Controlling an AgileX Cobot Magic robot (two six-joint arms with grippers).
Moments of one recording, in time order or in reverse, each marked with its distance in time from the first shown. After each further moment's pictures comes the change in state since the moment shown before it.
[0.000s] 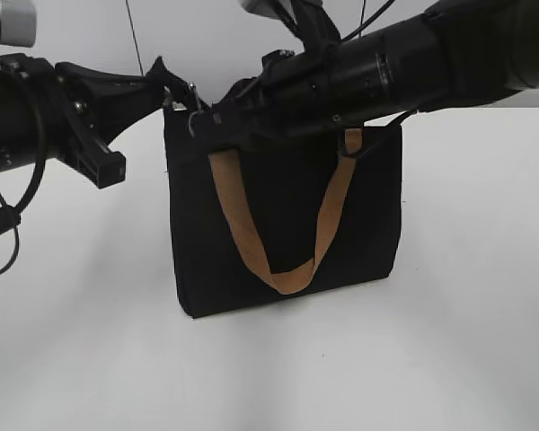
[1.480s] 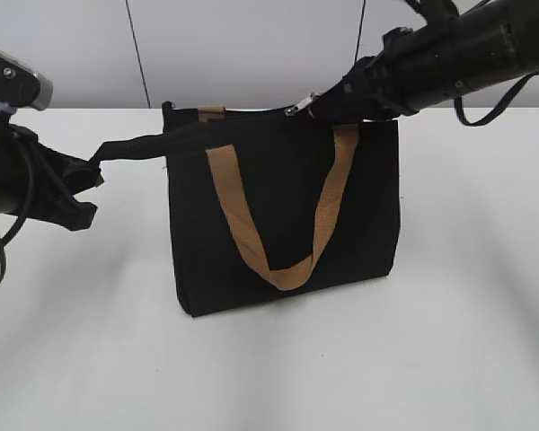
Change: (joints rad) left arm -0.005 0.000 0.000 -0.115 0.560 0.000; right arm -0.280 -0.056 0.000 -0.289 0.112 0.162
